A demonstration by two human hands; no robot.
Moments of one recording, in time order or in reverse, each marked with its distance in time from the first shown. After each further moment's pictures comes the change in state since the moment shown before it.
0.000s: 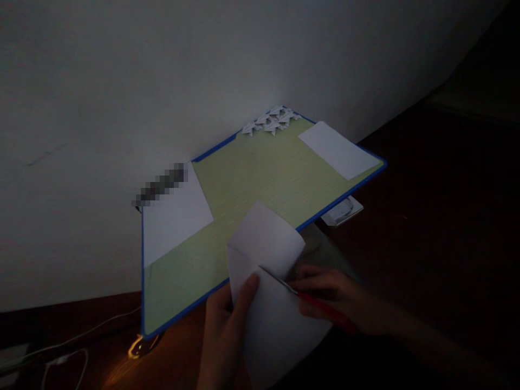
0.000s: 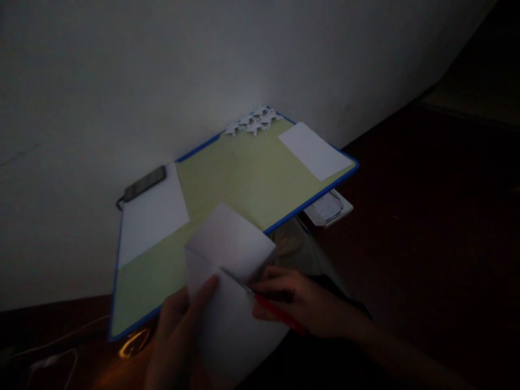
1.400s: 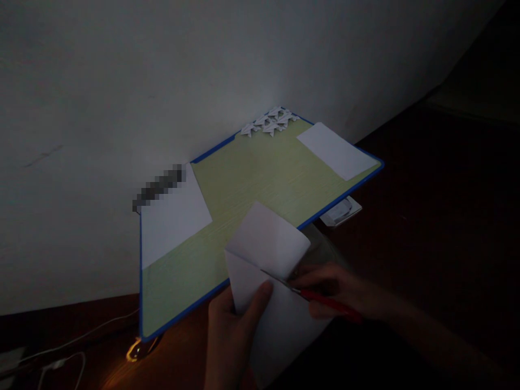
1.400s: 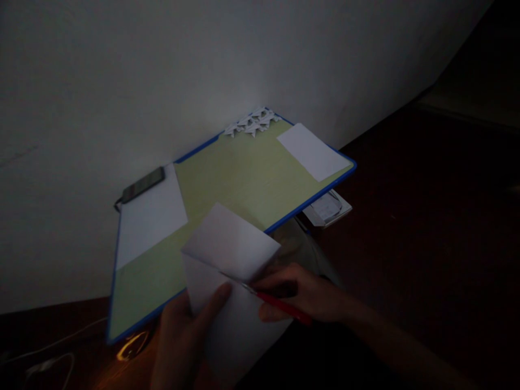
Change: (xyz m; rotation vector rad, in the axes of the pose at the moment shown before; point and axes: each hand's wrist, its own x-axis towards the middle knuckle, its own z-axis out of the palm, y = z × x) left_hand -0.013 0.012 0.015 0.020 0.117 0.072; right_hand 0.004 -0.003 -0.011 0.201 -0.073 0.114
